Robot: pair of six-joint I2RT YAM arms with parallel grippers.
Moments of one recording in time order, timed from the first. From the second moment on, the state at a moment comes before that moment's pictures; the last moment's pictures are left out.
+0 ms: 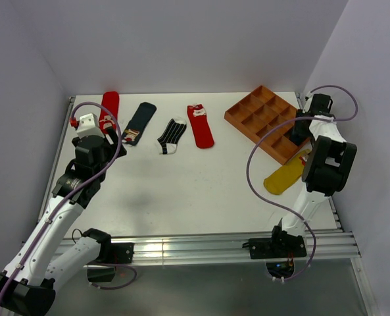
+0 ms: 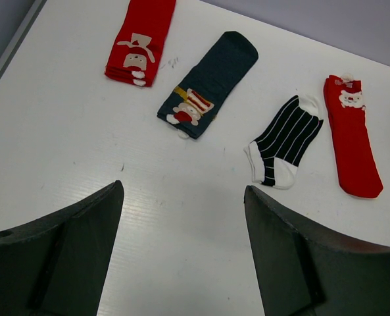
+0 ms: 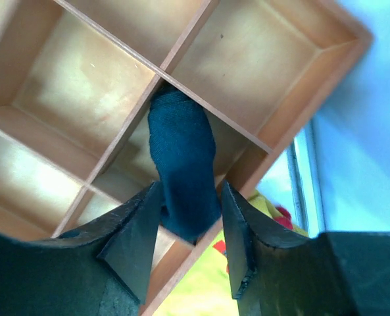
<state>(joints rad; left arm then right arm) -0.36 0.83 0.87 -0.41 -0.47 -0.41 -0.36 1.94 1.46 -0.45 -0.03 -0.13</state>
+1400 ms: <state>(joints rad) -0.34 0.83 0.87 -0.41 -0.46 -0.43 -0.16 1.60 1.45 -0.39 0.10 0.12</state>
